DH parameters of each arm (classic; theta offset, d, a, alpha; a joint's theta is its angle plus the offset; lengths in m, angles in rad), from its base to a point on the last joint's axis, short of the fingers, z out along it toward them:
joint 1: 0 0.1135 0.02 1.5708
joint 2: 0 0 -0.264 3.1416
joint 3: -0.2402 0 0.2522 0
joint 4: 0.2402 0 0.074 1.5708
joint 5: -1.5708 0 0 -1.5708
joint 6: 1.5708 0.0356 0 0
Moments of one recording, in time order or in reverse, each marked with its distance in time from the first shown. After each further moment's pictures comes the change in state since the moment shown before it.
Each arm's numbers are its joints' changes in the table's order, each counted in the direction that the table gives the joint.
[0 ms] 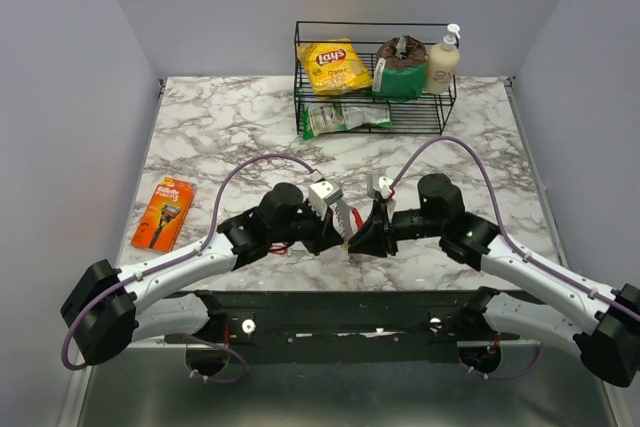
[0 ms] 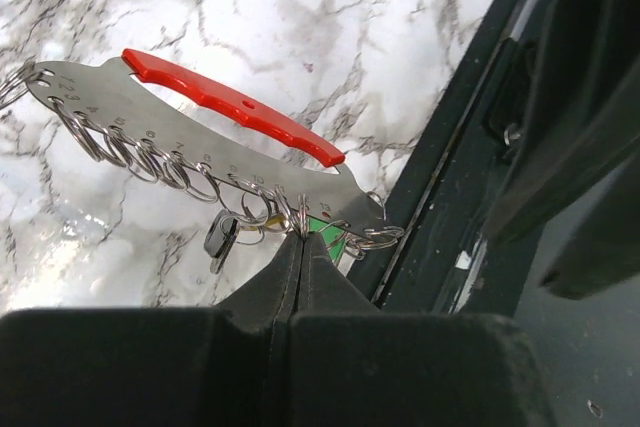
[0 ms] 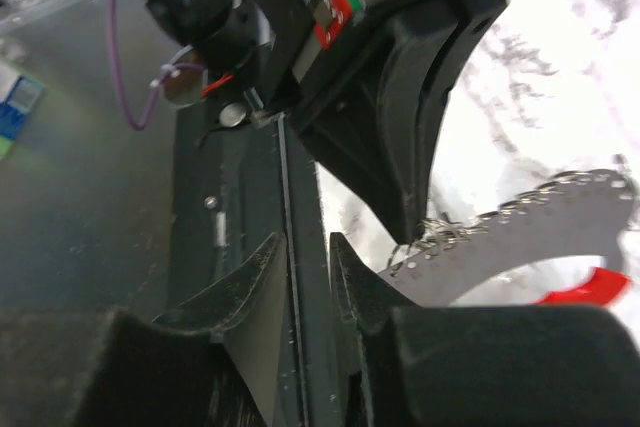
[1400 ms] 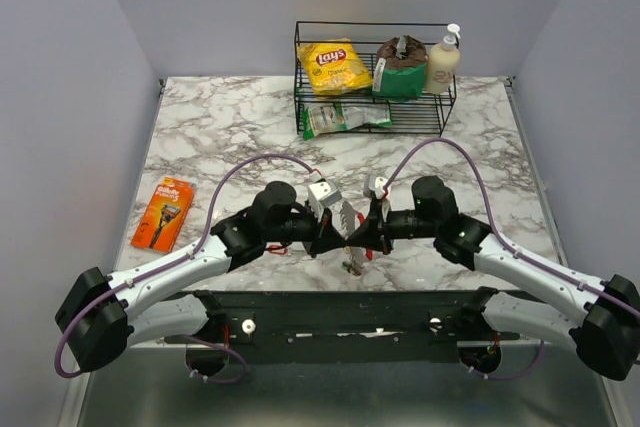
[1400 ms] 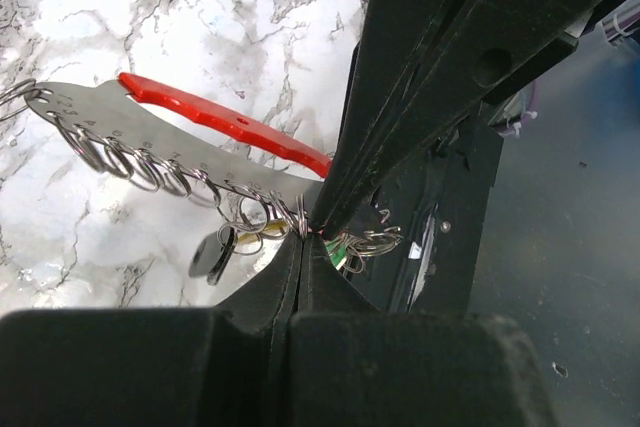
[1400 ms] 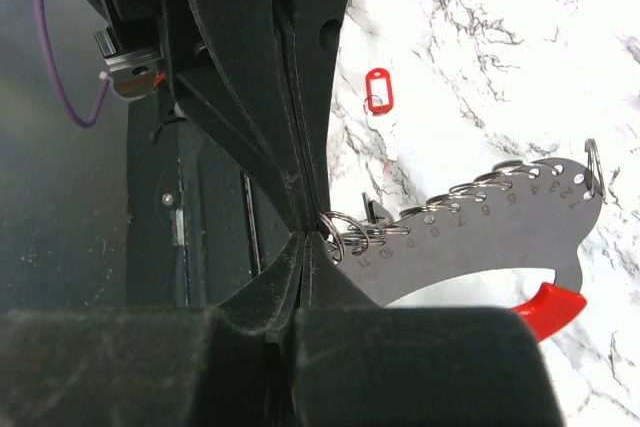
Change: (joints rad) left arm 0.009 0.061 0.000 -0.038 -0.150 0.008; right arm 0.000 -0.069 0.041 -0.066 -0.096 -0.022
